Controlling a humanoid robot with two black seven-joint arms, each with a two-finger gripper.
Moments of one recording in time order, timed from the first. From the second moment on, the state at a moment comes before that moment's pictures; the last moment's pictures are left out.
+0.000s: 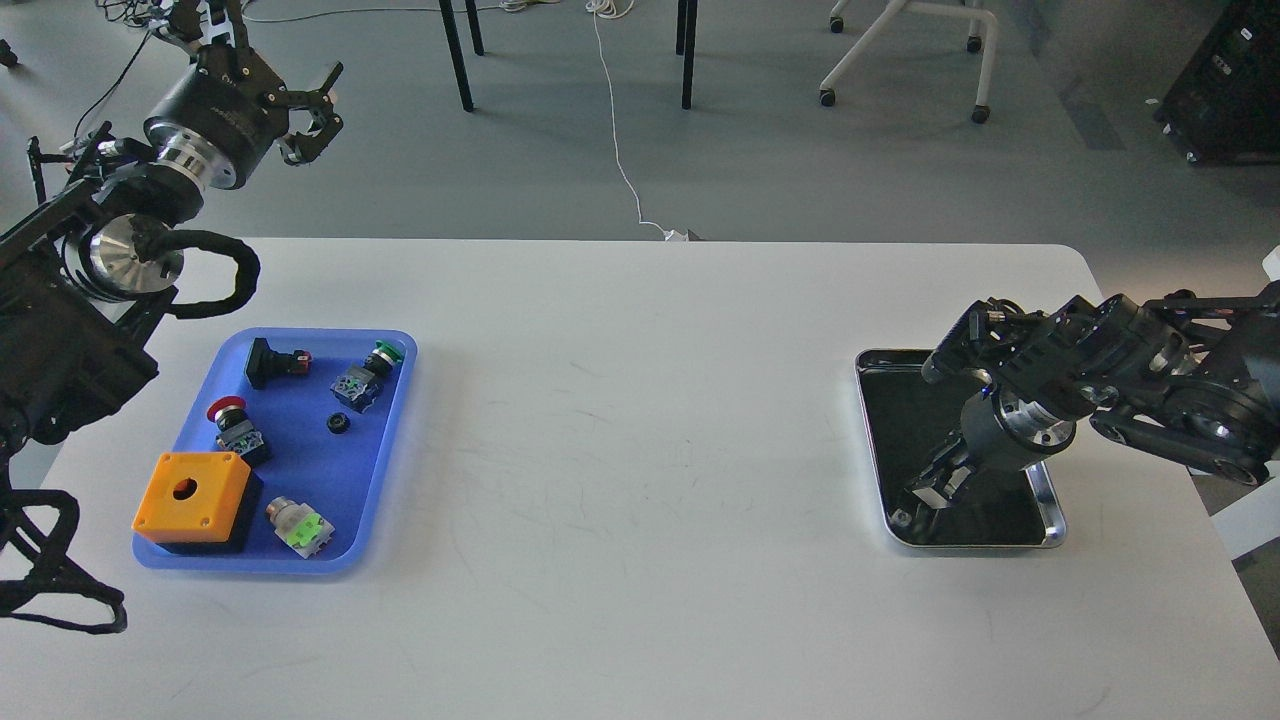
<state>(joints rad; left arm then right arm) -1.02 0.39 -0.60 -0.44 -0.11 -0.49 -0.24 1.27 -0.52 -0.45 1.00 -1.75 0.49 0.44</state>
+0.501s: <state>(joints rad) -1.02 0.42 -0.60 -0.44 -0.11 -0.49 -0.24 1.27 -0.55 -0.46 1.04 -1.75 0.49 0.48</state>
